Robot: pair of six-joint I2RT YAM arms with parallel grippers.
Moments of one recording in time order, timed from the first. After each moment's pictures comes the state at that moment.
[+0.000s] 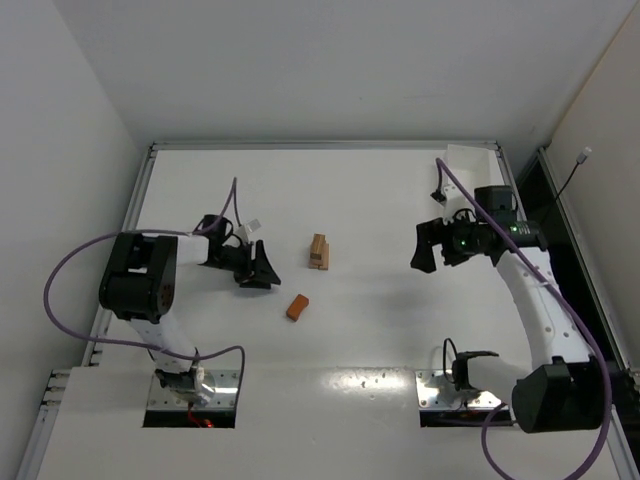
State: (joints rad) left arm -0.09 1.77 0.78 -0.24 0.90 -0.22; right arm 0.00 1.14 1.00 -0.87 -0.47 -0.24
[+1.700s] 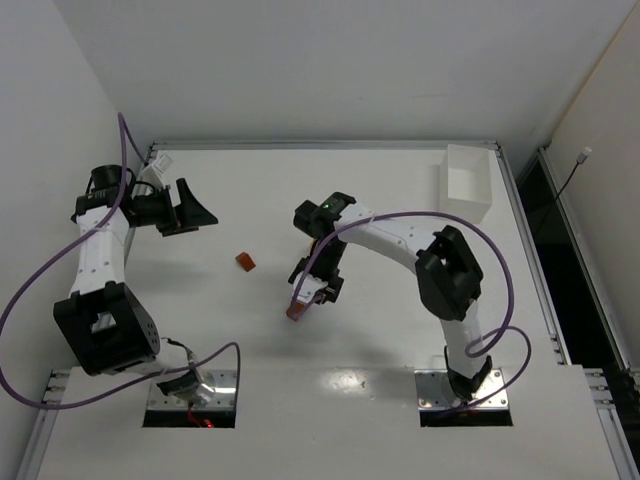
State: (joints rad) left arm 0.38 1.43 1.26 -0.91 0.93 0.12; right arm 0.82 2.03 1.66 -1.29 -0.66 -2.01
